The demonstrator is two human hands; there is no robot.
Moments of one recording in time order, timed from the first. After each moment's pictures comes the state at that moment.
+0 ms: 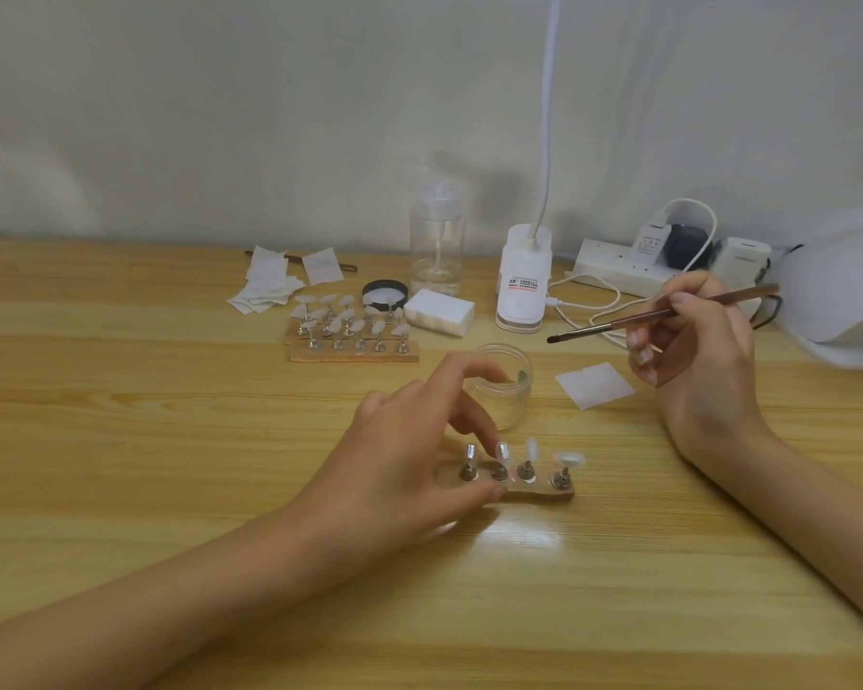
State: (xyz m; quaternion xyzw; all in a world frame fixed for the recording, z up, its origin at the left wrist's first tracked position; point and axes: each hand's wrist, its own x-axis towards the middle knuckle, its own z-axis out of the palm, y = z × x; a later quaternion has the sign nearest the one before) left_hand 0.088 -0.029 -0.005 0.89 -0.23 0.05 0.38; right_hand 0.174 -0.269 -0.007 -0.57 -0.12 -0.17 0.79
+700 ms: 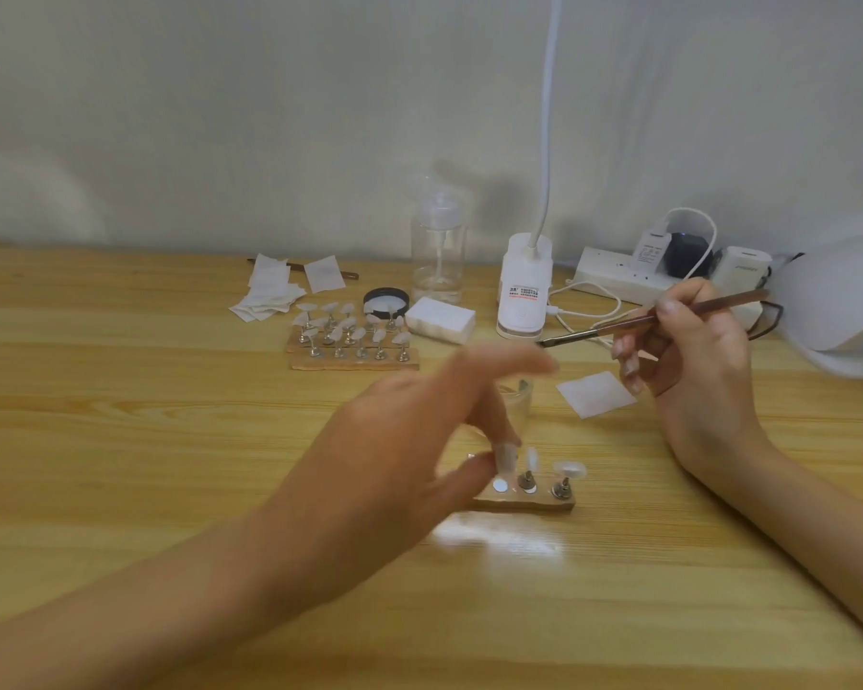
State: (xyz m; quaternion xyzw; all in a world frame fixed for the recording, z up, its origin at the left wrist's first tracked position) left_hand 0.075 -0.027 0.020 0.83 -0.36 0.23 0.36; right_hand 0.170 -0.267 -0.005 -0.60 -0.16 -0.15 0.77
